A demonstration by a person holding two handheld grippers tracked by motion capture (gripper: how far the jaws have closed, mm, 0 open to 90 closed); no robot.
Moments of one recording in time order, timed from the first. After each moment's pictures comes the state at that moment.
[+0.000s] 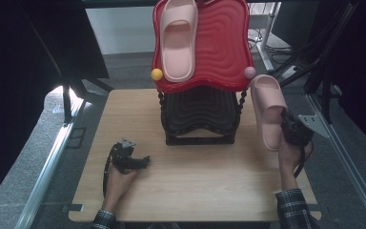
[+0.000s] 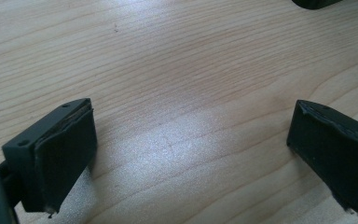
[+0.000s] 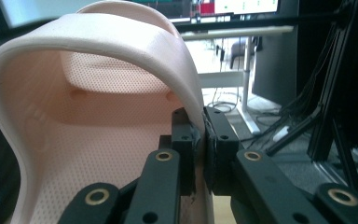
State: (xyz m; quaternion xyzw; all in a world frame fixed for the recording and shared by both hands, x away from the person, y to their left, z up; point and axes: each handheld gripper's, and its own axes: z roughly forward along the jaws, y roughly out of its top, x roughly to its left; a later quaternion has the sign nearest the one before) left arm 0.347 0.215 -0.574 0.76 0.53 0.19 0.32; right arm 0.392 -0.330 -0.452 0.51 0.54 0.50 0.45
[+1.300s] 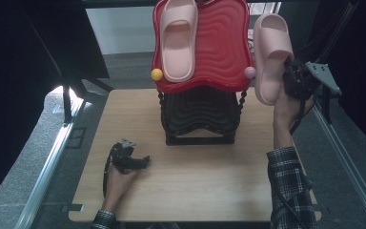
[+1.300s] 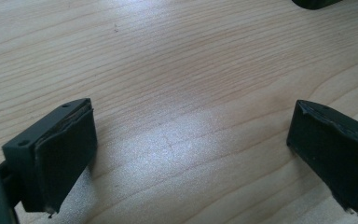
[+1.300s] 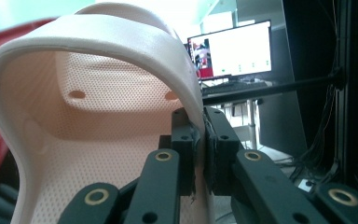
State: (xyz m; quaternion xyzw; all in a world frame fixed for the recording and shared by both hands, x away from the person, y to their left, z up) left arm 0.347 0.215 -0.574 0.76 0.53 0.19 0.32; right arm 0.440 -0.286 -0.317 0.50 0.45 0.57 0.47
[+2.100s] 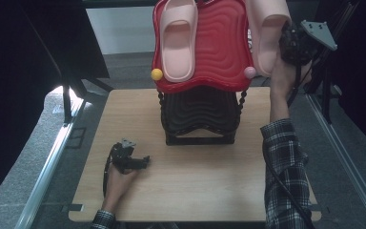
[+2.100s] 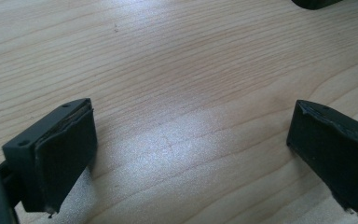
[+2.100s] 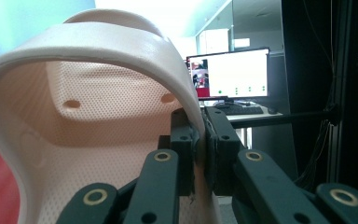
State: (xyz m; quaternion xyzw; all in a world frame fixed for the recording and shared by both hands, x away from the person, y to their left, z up) left arm 0.347 0.215 -0.574 0.76 0.53 0.18 0.32; right arm 0.471 -0.251 -0.238 0.47 0.46 0.55 0.51
